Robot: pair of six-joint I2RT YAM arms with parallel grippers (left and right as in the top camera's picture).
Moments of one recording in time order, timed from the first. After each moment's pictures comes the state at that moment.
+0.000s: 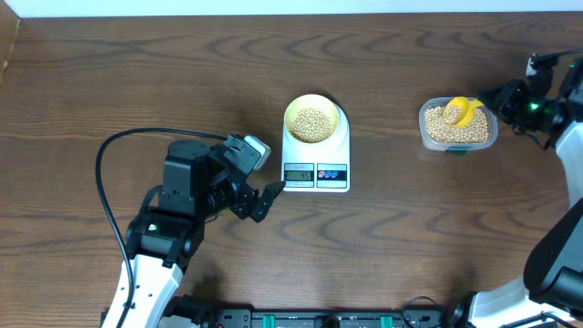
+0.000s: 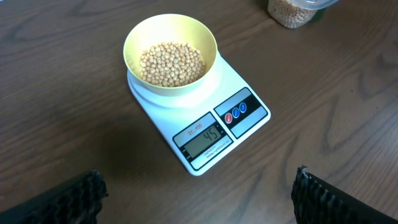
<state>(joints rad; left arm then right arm) -0.24 0.97 0.76 -0.53 0.44 0.27 -0.39 1.75 1.27 -0.46 -0.72 0.30</state>
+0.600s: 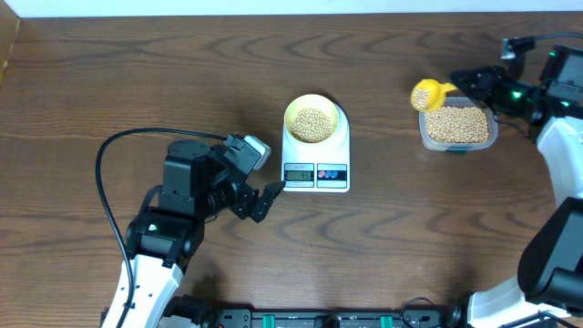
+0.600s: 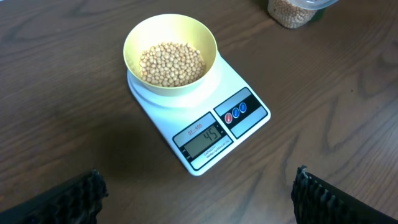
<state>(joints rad) -0.24 0.97 0.76 -0.53 0.44 0.27 -0.28 1.75 1.27 -0.30 -0.92 0.41</state>
